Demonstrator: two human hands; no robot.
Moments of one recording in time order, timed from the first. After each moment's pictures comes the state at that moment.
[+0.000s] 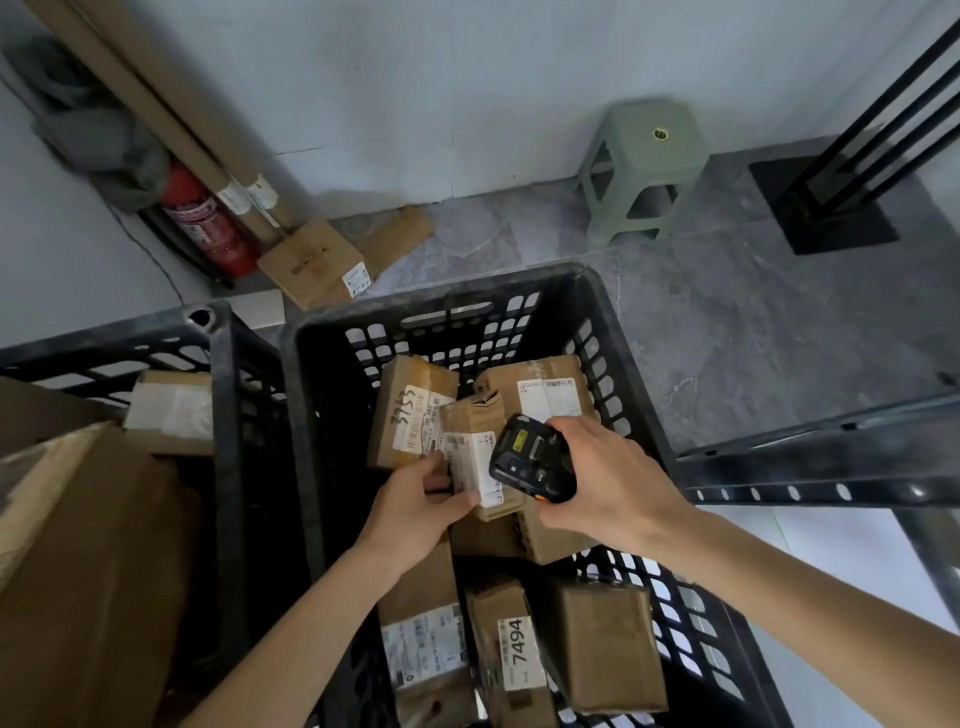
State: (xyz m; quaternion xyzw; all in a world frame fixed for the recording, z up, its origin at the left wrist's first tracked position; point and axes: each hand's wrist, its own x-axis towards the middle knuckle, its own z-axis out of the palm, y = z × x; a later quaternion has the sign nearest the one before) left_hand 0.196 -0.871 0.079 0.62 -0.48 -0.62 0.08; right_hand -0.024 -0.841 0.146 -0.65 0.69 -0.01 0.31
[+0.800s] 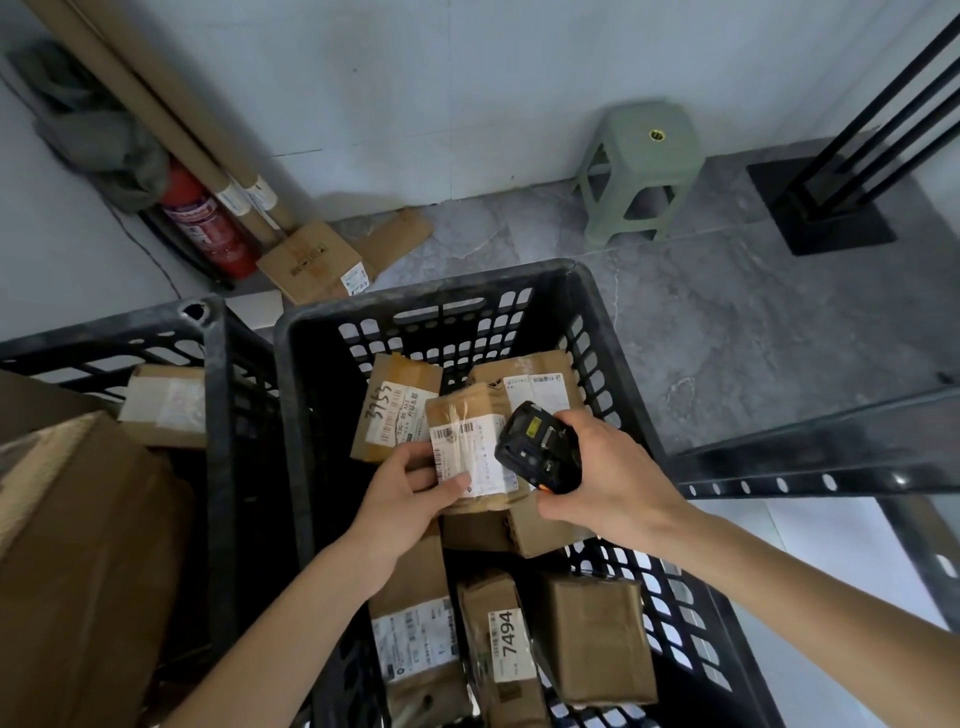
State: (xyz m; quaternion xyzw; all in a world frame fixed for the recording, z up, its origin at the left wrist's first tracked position) left_hand 0.192 -0.865 0.102 0.62 -0.34 -0.69 0.17; right_hand -0.035 -0.830 0.143 -0.58 0.71 -0.08 0.39
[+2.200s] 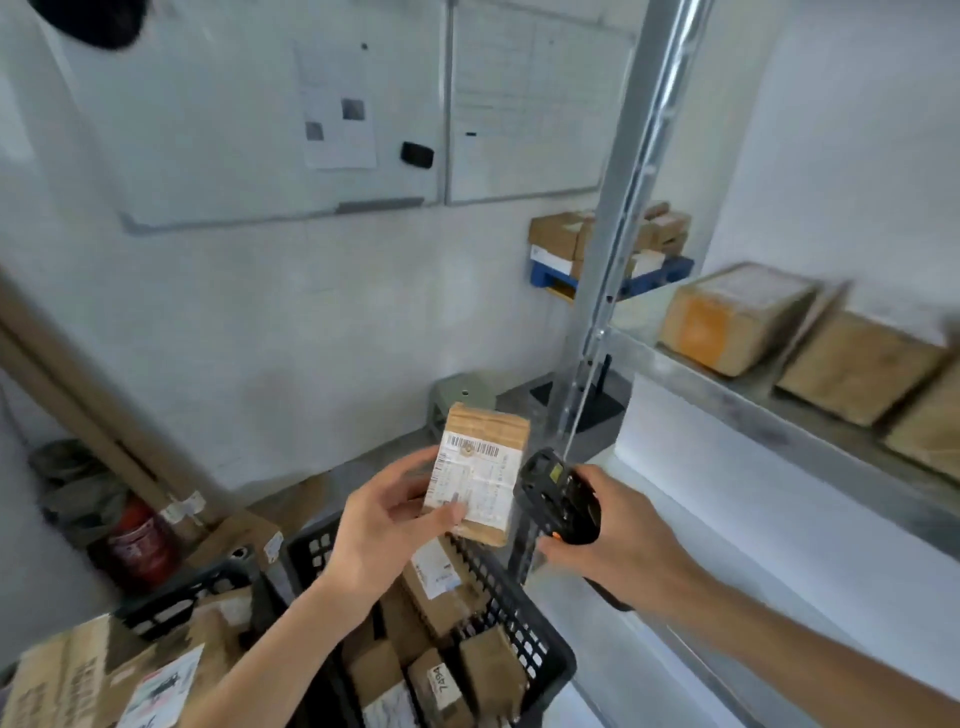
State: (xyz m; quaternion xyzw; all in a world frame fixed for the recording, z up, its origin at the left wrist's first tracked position) left_hand 0.226 -0.731 0.515 0.30 -0.64 -0.63 0.30; right_hand 0.028 -0.573 0.549 -0.47 0.80 -0.31 0.19
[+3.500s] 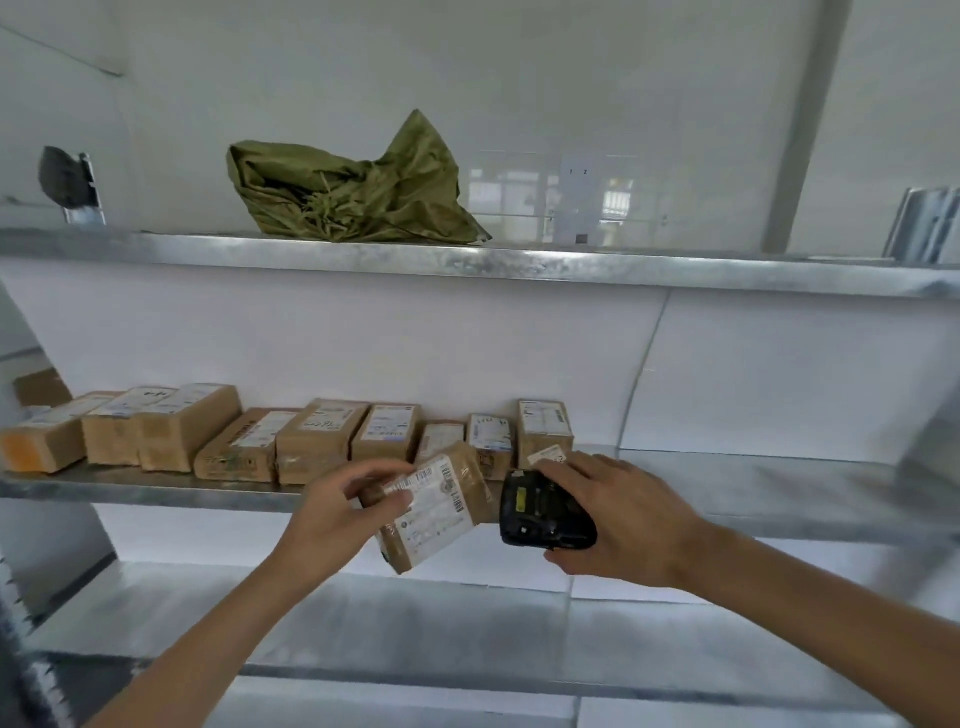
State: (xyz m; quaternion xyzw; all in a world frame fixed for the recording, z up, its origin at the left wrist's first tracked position) left_hand 0.124 -0.091 0.750 -0.12 -0.79 -0.57 0.18; right_hand 0.128 0.224 0.798 -0.29 0.95 0.00 -0.14
